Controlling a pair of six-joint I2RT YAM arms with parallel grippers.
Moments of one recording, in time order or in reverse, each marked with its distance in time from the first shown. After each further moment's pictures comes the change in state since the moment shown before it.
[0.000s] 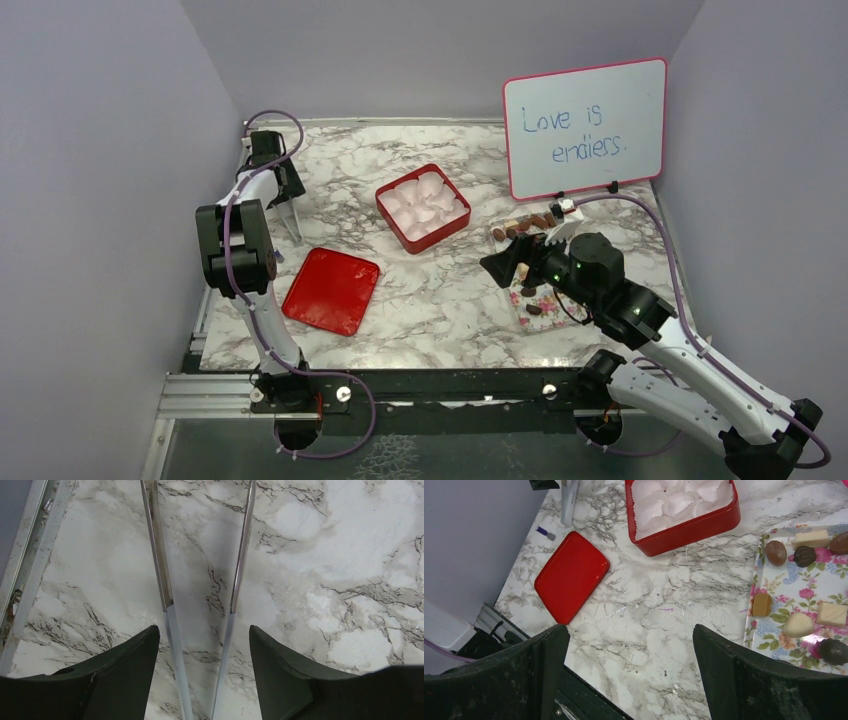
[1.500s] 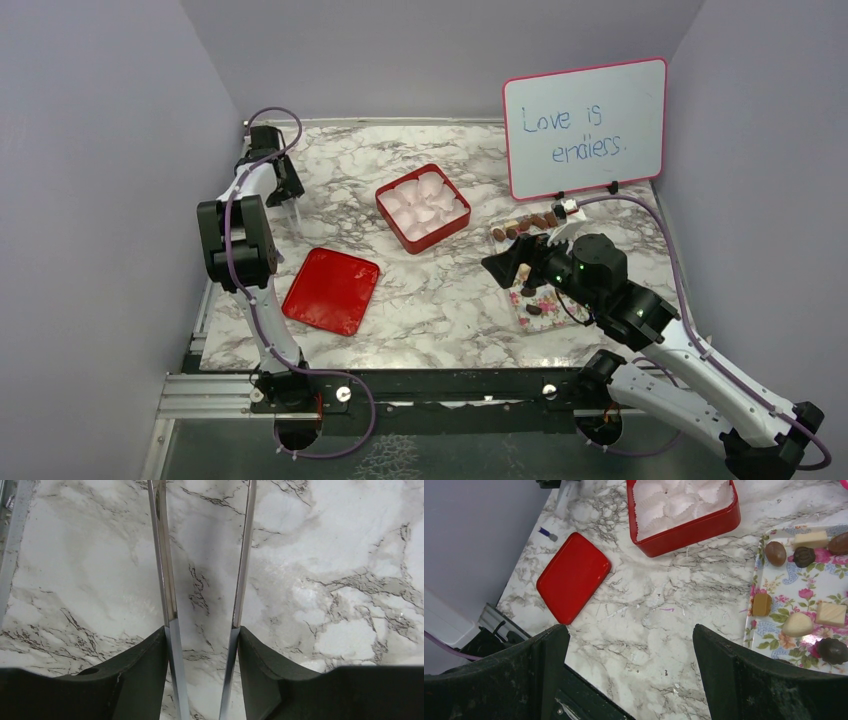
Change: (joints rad) left arm 0.007 0.064 0.102 -0.095 0.069 0.005; right arm 0.000 -0.016 0.004 -0.011 0.000 0.000
